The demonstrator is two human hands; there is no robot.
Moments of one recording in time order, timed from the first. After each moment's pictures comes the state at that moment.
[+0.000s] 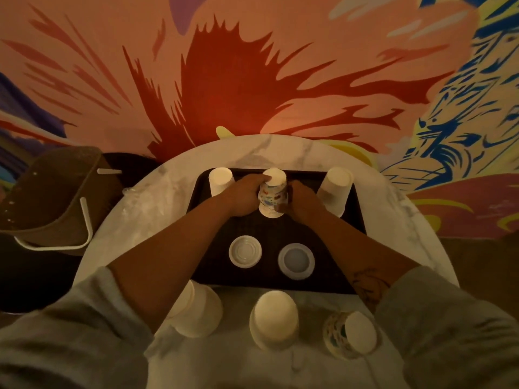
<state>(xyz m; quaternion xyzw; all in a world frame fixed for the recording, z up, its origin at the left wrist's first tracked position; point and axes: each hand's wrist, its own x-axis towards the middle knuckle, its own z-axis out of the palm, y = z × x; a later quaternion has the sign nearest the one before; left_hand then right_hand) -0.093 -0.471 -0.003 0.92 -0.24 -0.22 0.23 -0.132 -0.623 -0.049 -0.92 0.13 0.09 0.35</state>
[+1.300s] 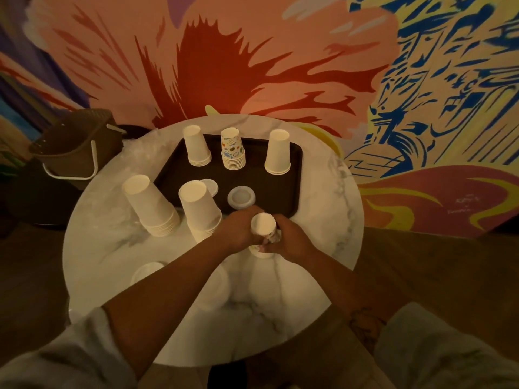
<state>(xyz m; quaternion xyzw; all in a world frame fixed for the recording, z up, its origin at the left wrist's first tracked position) -0.364 -0.547 -0.019 0.92 -0.16 -0.18 0.30 -0.392 -0.690 -0.072 -0.87 0.01 0.10 0.48</state>
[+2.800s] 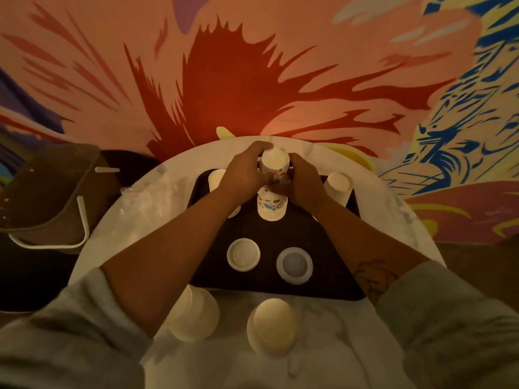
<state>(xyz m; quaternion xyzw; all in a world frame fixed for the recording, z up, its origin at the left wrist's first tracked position) -0.083 -0.485 0.022 0.88 -0.21 -0.03 0.43 -0.119 -0.622 -0.007 -0.89 0.03 -0.08 0.45</state>
